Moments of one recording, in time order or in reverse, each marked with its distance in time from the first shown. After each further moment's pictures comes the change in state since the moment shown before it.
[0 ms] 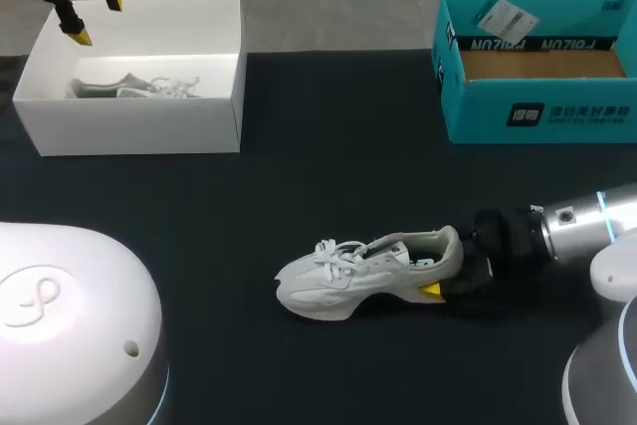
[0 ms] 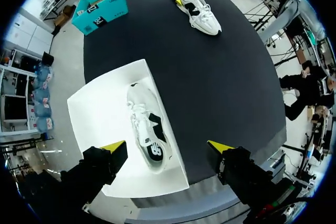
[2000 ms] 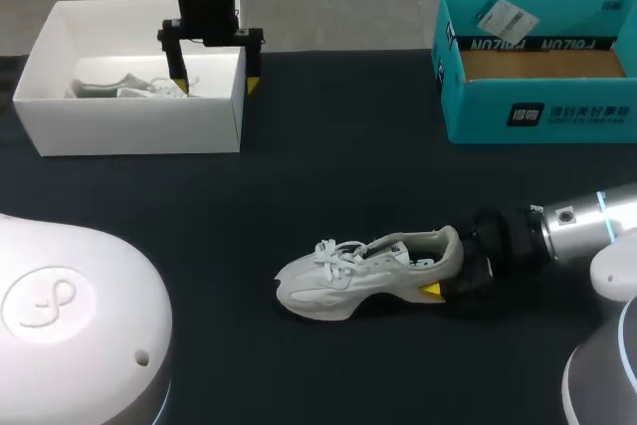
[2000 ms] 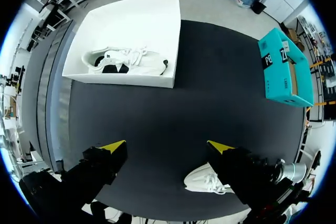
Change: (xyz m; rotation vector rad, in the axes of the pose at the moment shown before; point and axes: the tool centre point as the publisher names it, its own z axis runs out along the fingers) left arm 0.063 -0.214 0.046 -0.100 -0.124 -1.981; right arm 0.000 0.000 0.000 0.000 0.000 0.000
